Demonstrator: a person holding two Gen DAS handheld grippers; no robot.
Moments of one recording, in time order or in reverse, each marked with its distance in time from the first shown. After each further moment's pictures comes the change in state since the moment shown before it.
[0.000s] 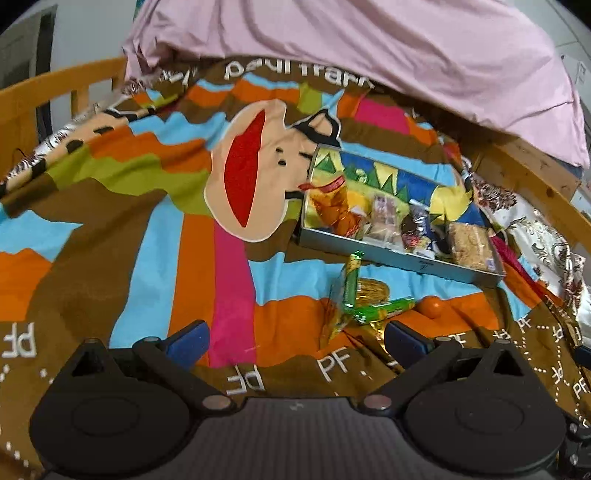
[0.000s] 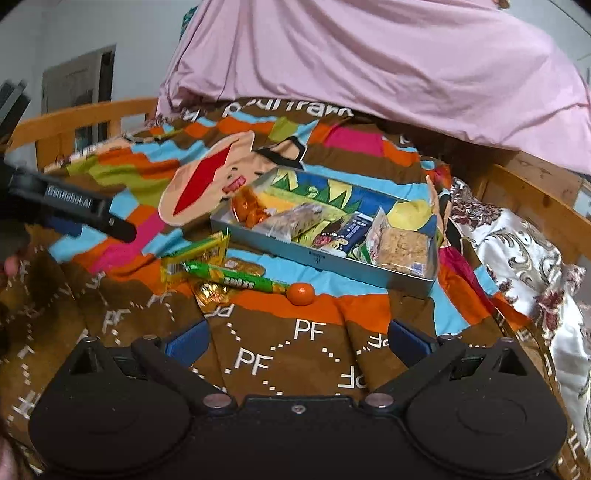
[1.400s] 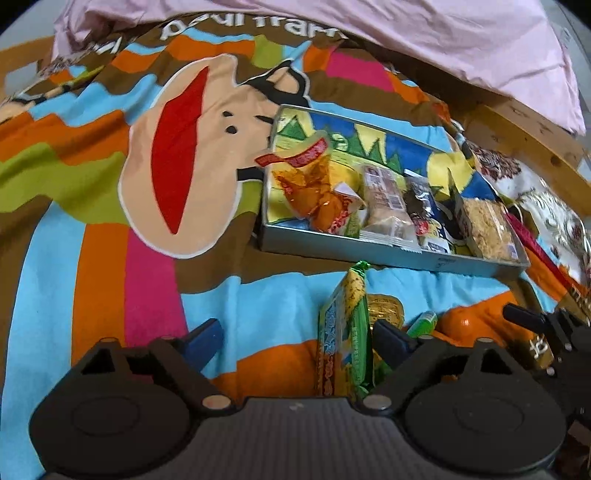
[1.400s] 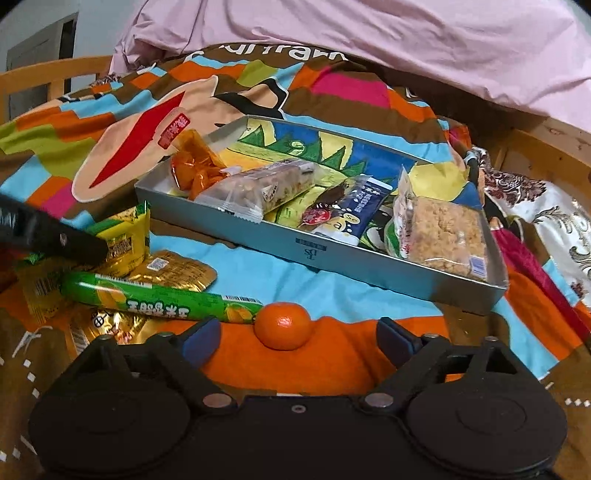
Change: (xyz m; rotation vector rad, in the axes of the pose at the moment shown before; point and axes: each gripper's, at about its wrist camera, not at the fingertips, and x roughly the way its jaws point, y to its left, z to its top) left arm 0.116 -0.008 0.029 0.103 0.079 -0.107; right arm 0.177 -0.002 0.012 0.044 0.081 -0.061
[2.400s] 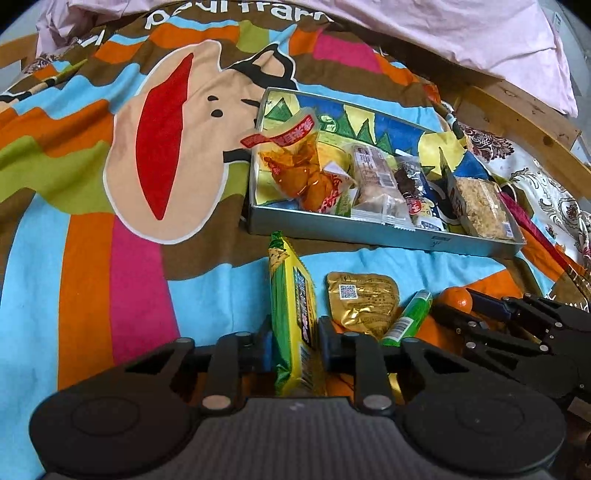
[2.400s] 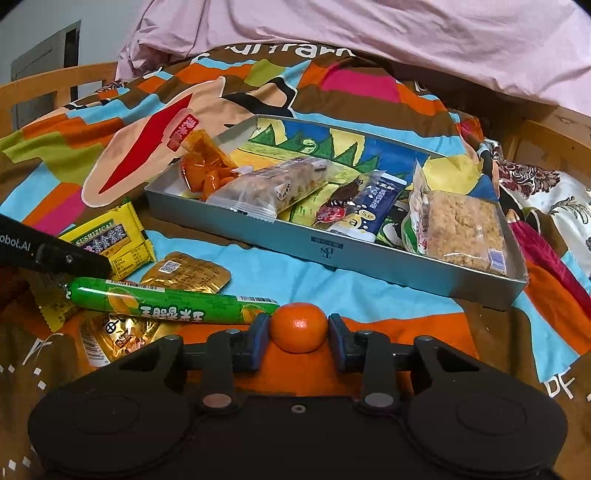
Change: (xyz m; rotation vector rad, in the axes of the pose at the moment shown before) left arm 0.006 -0.003 -0.003 0.019 0.046 -0.024; right arm 0.005 0.001 0.000 0.020 0.005 0.046
